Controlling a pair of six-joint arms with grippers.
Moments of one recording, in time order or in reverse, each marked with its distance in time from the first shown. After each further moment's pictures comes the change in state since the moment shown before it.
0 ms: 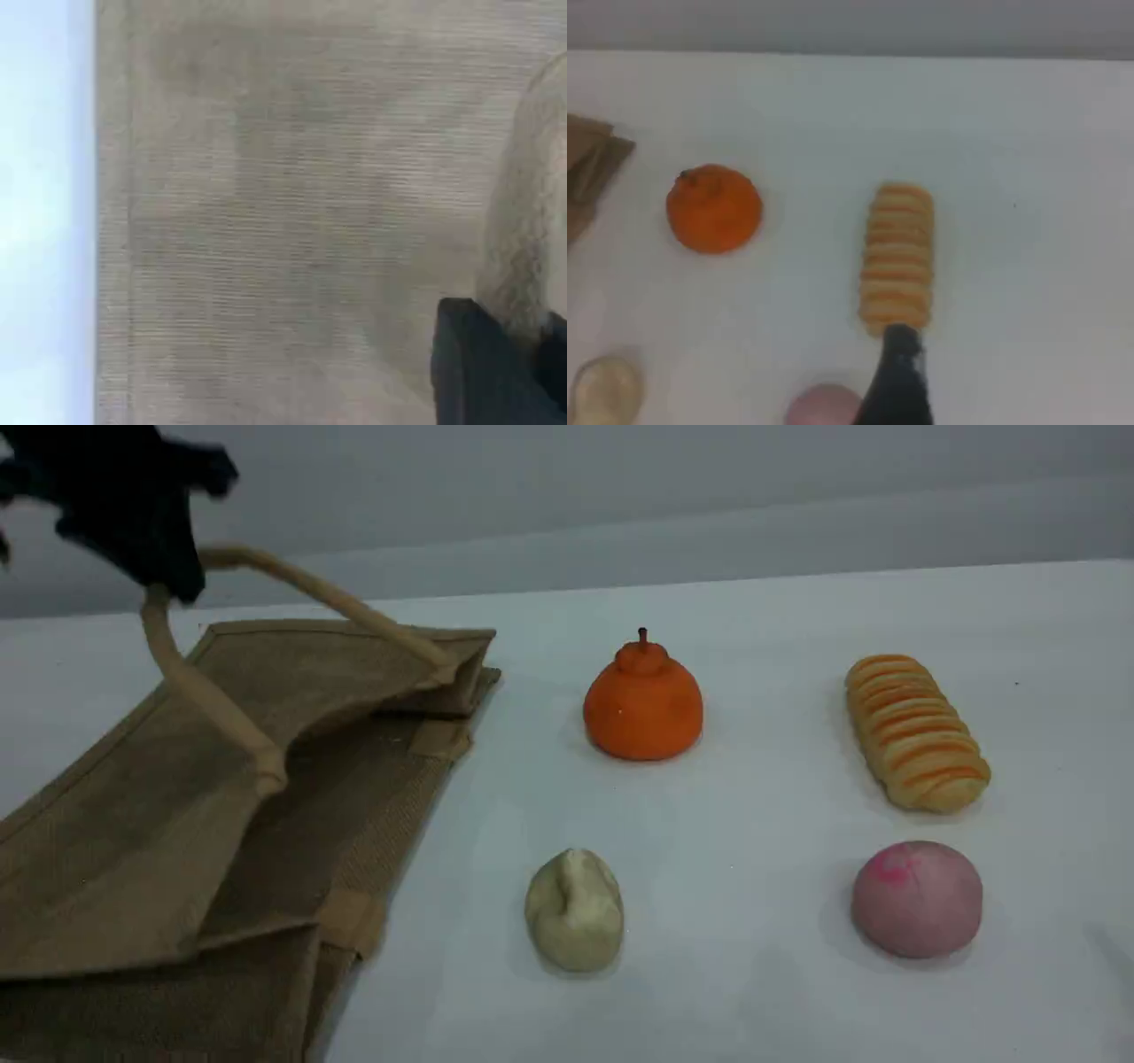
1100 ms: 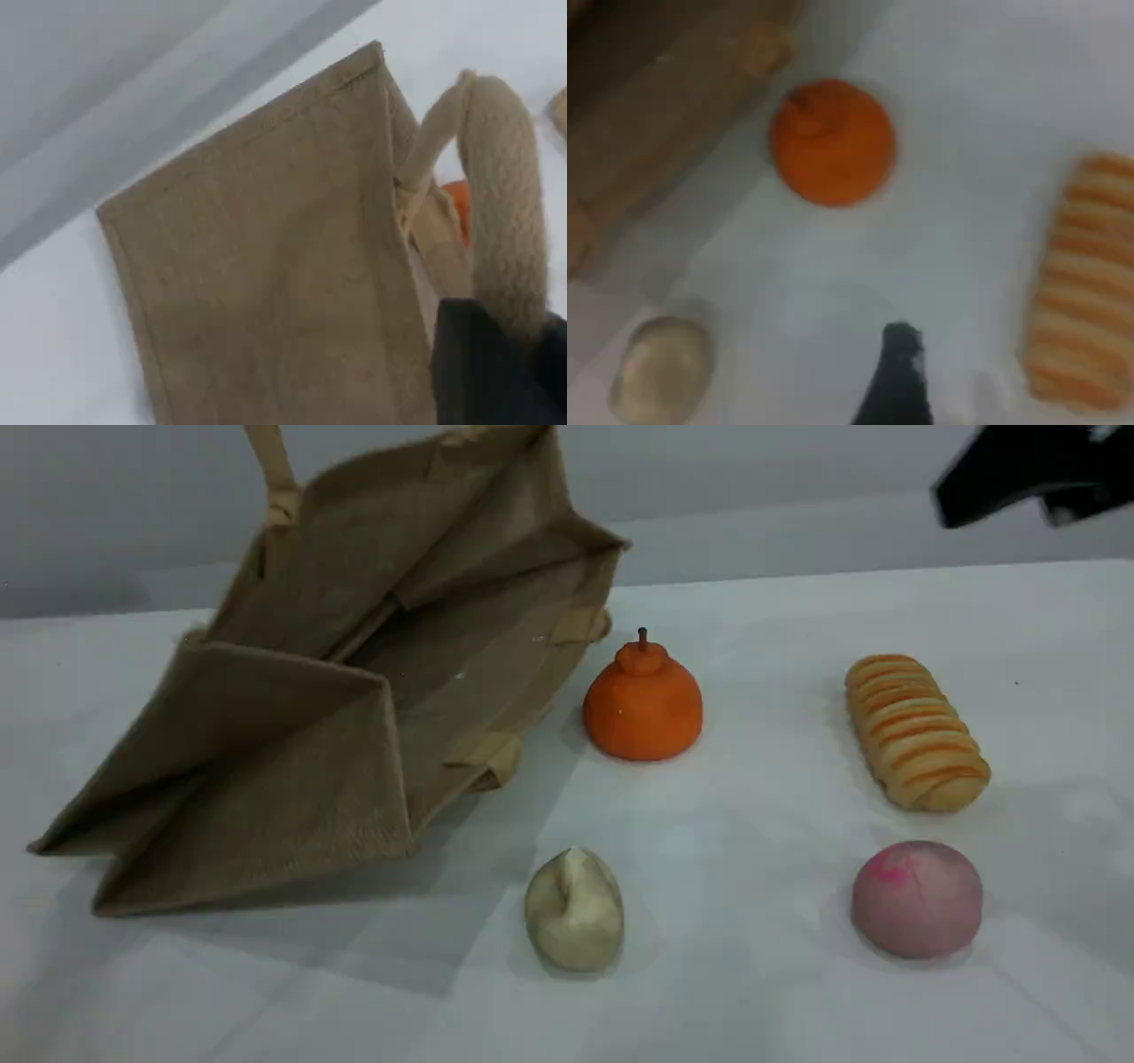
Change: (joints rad) left arm -0.067 -0.043 -0.528 -0.300 0.253 0.384; right arm 0.084 0.604 -0.054 0.710 -0.223 -0.800
